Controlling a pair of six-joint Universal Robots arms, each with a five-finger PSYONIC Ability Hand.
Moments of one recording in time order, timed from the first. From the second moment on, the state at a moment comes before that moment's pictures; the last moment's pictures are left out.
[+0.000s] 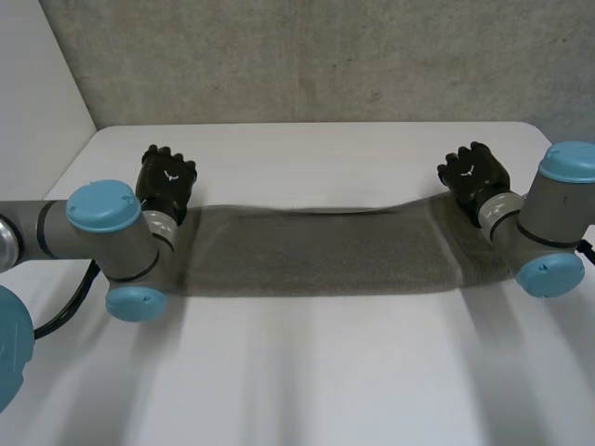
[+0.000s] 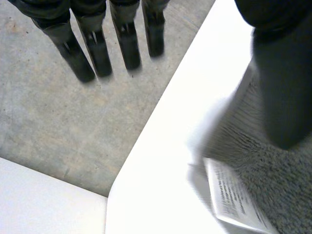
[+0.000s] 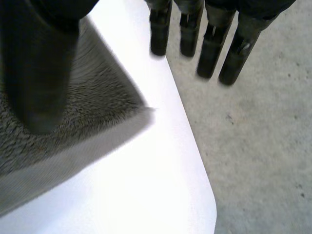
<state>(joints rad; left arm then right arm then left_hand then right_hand) 4.35 -2.42 -1.22 3.62 -1.69 3.91 1.76 -0.73 1.09 -0.20 1.40 2.20 0.38 0.40 0.39 0.36 0.38 0.31 0.31 0.32 0.32 0.10</state>
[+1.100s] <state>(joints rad) 4.37 -1.92 -1.80 3.55 -1.54 3.49 1.54 -1.00 1.49 0.11 1.12 2.52 0.27 0.26 0.24 0.26 0.22 1.00 1.00 0.99 0.99 0.82</state>
